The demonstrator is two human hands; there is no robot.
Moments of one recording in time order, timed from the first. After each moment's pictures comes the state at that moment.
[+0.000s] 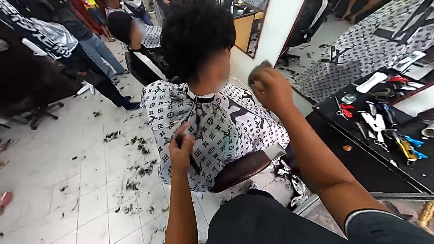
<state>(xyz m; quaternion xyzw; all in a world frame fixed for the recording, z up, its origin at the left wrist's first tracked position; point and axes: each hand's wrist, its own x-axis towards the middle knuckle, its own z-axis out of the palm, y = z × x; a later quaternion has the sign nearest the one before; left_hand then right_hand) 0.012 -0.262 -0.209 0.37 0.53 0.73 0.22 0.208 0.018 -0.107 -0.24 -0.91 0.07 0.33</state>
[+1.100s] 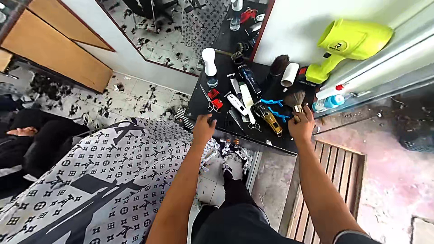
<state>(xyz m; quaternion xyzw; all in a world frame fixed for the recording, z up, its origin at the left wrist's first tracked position) 0.531 0.359 -0.359 0.69 0.65 0.11 0.31 0.928 0.275 -0.425 -0.81 -0.51 0.08 0.28</state>
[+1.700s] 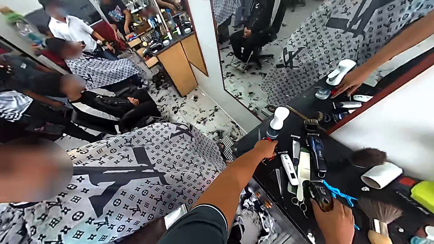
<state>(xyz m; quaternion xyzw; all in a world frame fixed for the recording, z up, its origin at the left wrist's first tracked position) 0.599 0.513 -0.385 0.75 0.59 -0.11 0.29 0.857 0.318 -0.415 -0.78 -0.57 0.17 0.20</state>
